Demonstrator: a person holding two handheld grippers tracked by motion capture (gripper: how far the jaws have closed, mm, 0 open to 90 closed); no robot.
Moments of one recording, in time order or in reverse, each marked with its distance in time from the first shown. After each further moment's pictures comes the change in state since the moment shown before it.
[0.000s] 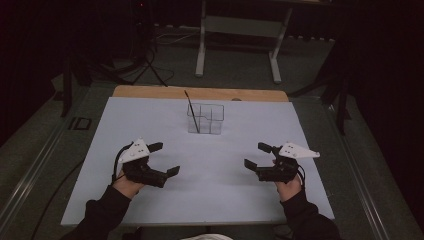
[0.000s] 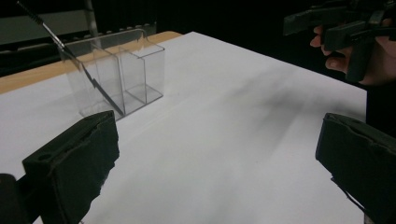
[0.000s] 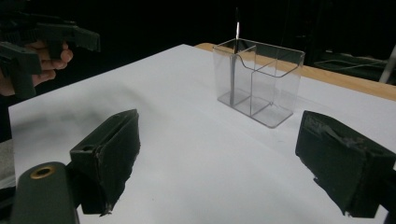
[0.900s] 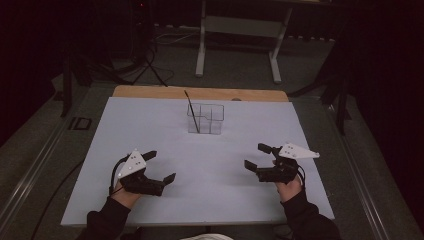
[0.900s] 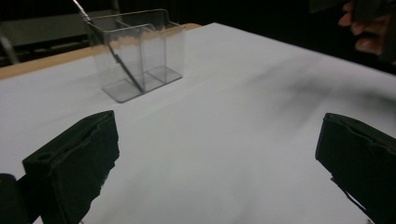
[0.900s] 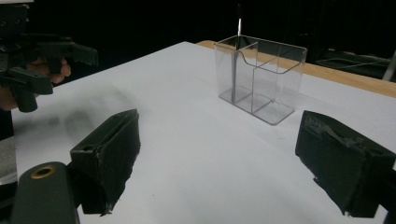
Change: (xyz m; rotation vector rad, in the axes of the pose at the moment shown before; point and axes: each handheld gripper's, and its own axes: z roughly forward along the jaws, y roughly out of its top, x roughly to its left) left arm -0.006 -0.034 -0.005 0.006 0.121 0.023; right arm -0.001 -0.003 0.000 0.008 0.008 -0.001
